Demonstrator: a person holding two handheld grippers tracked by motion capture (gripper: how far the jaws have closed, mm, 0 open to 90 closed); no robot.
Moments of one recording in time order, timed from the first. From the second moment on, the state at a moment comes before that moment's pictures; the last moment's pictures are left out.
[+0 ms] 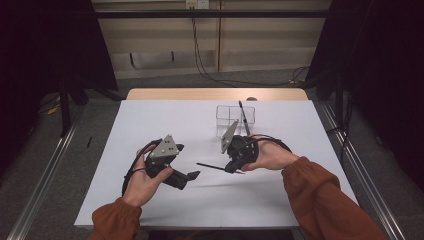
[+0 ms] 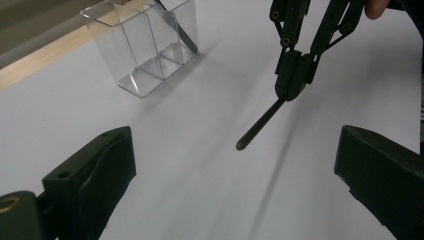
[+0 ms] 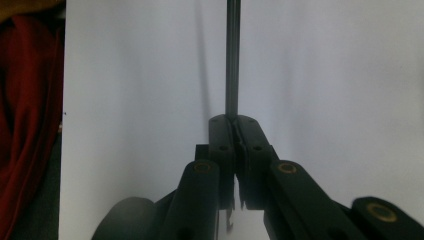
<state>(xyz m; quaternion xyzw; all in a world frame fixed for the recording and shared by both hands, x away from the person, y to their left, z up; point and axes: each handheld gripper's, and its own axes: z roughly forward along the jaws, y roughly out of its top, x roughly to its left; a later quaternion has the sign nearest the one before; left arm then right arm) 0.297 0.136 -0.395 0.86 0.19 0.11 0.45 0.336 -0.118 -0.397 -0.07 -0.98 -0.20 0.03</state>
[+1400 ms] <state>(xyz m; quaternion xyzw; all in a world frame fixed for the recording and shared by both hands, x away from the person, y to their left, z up) 0.312 0.105 -0.408 0.95 0.13 -0.02 0.30 0.337 -0.094 -0.405 -0.01 -1.00 -0.08 0.05</state>
